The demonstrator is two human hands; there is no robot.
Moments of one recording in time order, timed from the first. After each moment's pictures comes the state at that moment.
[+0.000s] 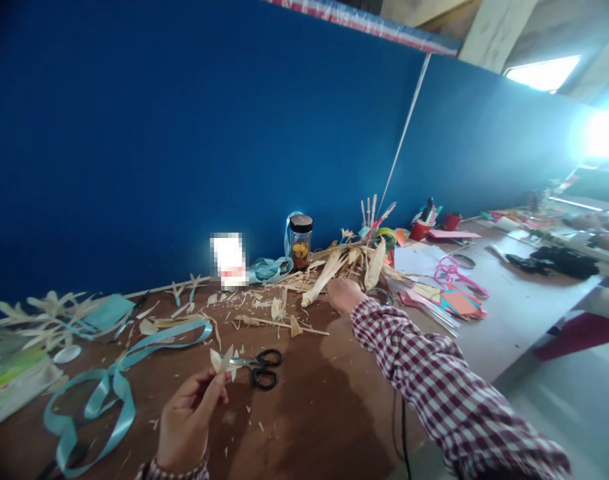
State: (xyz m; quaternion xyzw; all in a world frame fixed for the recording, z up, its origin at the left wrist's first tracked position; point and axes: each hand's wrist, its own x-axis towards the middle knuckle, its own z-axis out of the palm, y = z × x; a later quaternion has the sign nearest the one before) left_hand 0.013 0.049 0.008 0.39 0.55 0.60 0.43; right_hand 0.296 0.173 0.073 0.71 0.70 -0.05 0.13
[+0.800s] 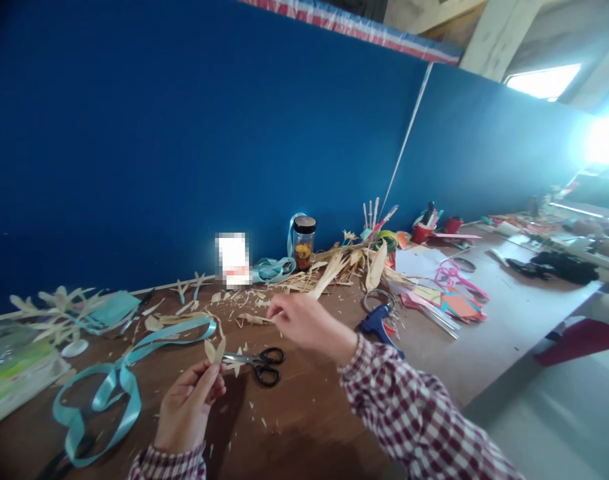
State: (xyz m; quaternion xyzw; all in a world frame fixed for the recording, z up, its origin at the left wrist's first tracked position) left_hand -0.010 0.067 -0.010 0.25 0.50 0.60 0.57; right_hand 0.206 0.108 0.116 0.51 0.80 -0.23 -0.20
